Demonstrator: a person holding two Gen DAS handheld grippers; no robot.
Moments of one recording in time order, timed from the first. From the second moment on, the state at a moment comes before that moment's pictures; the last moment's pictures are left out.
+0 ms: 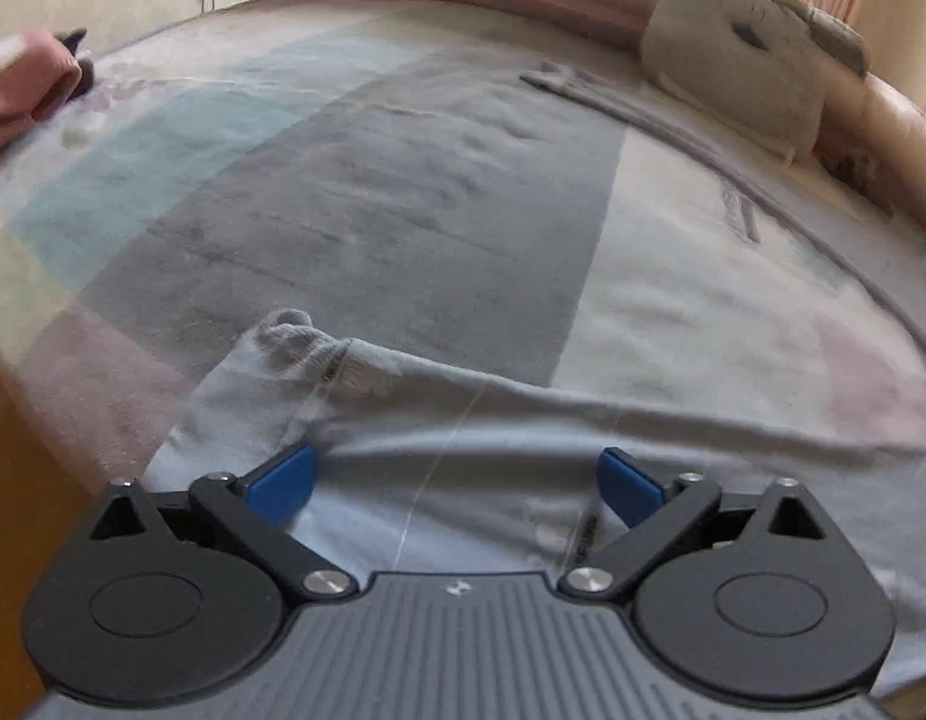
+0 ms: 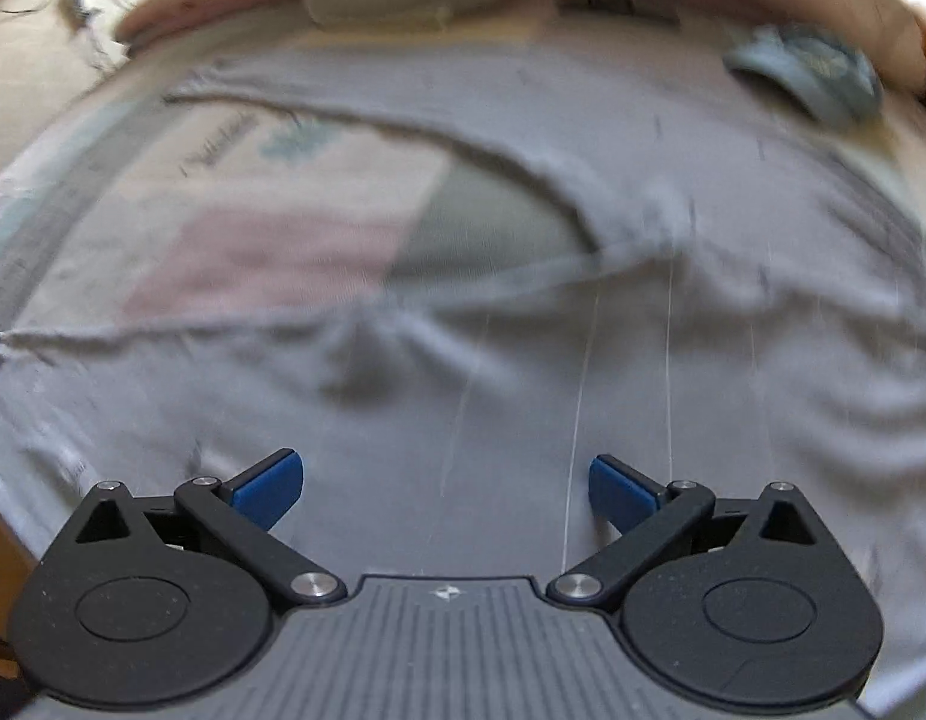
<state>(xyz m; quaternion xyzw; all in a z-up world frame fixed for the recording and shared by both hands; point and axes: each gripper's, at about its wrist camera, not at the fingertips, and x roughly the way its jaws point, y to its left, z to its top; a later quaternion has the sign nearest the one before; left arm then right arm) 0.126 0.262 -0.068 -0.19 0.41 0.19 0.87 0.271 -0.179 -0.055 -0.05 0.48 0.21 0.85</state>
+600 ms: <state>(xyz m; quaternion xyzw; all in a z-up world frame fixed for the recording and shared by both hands) 0.165 0.197 -0.034 -0.15 0.40 0.10 0.90 0.342 -0.210 -0.067 0.02 0.42 0.16 0.89</state>
